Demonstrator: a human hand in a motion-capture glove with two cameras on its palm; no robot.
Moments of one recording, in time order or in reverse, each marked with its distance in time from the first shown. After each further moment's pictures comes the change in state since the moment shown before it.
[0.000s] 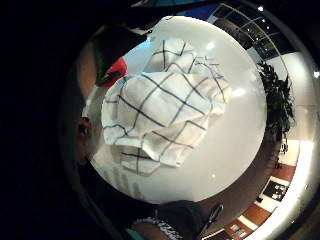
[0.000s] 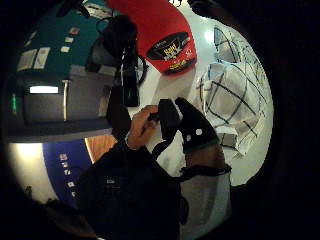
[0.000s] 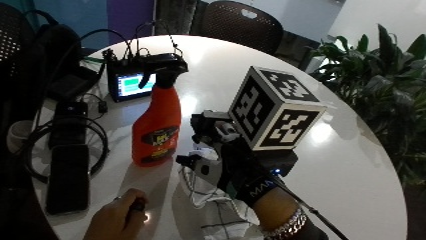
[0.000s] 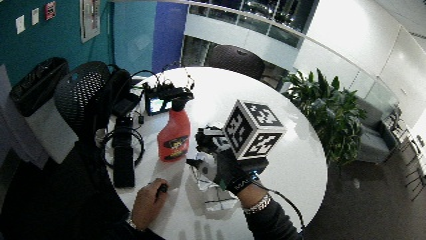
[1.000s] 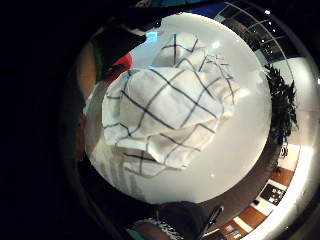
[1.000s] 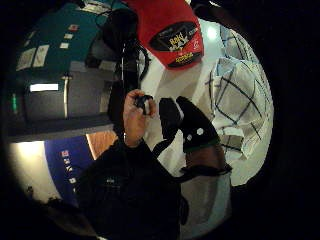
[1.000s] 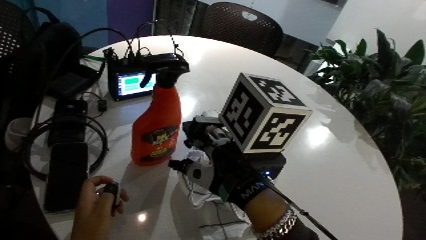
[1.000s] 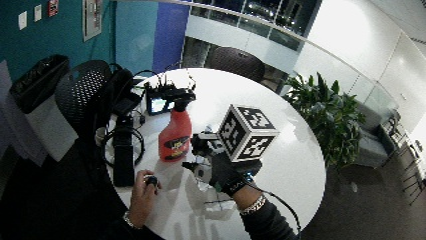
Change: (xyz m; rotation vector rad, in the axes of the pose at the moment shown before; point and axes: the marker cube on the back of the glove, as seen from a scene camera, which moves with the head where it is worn) arm -0.006 -0.006 0.017 -0.039 -0.032 -0.028
